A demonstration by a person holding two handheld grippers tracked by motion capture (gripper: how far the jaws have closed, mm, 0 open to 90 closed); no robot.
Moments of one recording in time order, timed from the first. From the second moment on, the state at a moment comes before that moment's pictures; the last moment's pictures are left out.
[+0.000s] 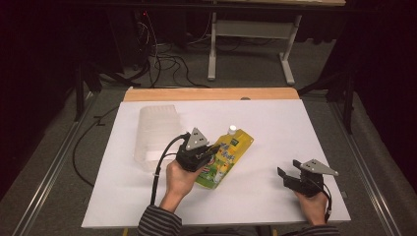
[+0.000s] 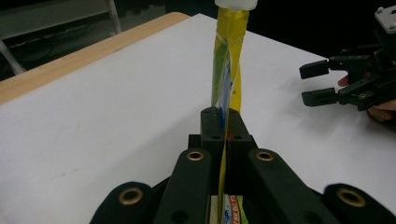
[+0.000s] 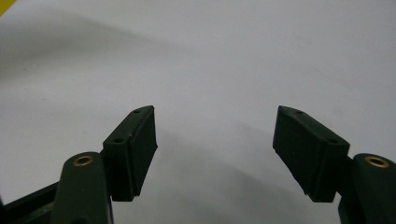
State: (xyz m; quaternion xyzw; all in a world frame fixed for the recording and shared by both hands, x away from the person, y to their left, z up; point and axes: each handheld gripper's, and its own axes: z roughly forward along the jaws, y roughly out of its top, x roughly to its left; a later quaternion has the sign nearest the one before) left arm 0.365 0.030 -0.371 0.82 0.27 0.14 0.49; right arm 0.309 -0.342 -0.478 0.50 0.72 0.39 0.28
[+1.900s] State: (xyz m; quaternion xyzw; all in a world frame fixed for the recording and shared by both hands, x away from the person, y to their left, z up) left arm 0.381 0.141 -0.319 0.72 0.37 0.24 0.54; right arm 0.309 -0.341 -0.478 0.50 0.72 0.39 0.28
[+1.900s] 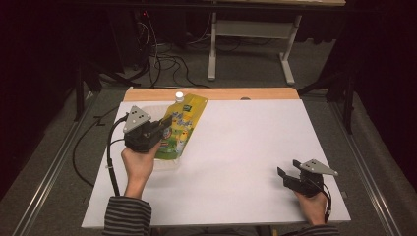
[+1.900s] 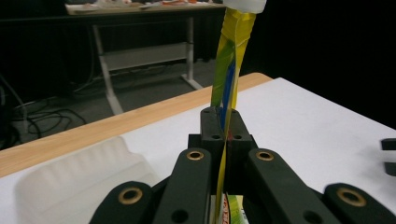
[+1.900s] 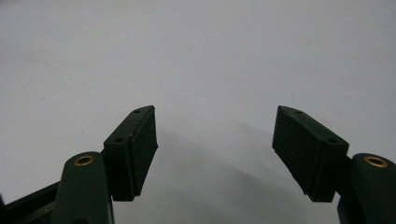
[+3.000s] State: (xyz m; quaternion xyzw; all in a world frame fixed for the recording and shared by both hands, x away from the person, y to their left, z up) left arm 0.416 0.149 -0.360 0.74 0.42 0.24 0.46; right arm 0.309 -0.341 -0.478 0.50 0.72 0.39 0.28
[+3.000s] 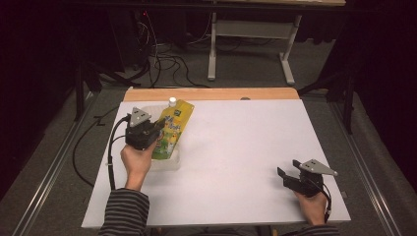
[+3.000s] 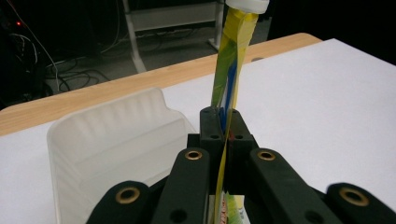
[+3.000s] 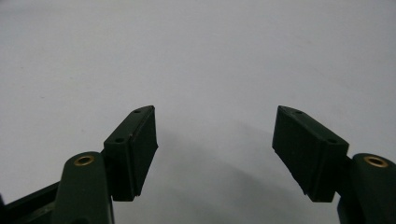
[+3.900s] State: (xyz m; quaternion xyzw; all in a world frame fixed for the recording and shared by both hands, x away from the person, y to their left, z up) left arm 0.407 0.159 -0.348 0.80 0.42 0.20 0.38; right arm 0.309 -0.341 -0.478 0.50 0.72 0.39 0.28
